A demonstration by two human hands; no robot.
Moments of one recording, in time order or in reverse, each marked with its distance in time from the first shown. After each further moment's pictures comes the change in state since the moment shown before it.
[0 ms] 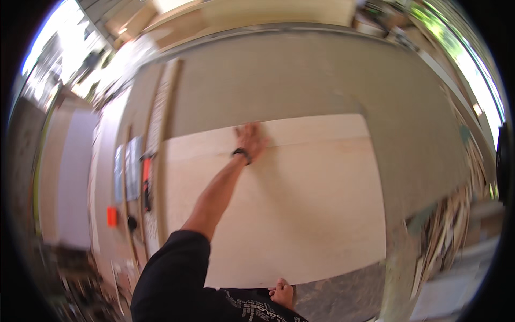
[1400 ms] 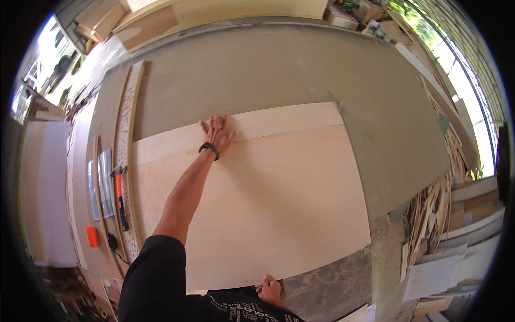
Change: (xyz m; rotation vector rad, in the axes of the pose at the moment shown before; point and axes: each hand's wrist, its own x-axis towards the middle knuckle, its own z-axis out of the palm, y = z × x) left_hand 0.042 -0.029 -0.003 0.014 0.032 -0.004; right_hand 0.015 -0.041 0.015 0.076 0.052 0.076
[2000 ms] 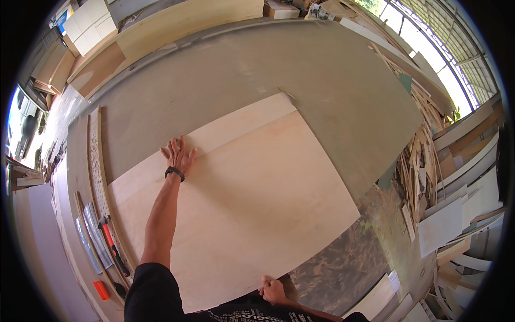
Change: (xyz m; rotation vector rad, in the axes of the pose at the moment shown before) left_hand 0.027 -0.005 0.006 0.023 0.014 0.028; right_hand 0.009 -0.025 0.010 -0.030 -0.012 0.062
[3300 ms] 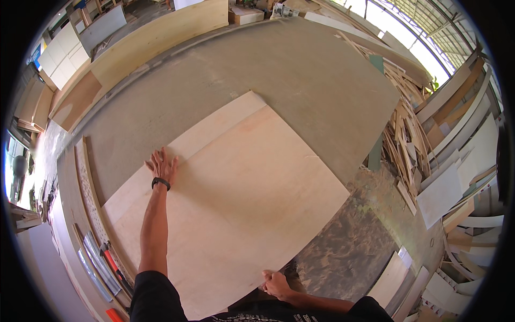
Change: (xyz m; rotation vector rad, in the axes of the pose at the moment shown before) left_hand 0.025 -0.013 0.001 0.000 -0.017 0.021; right_hand 0.044 0.025 0.021 0.143 -0.004 -0.144
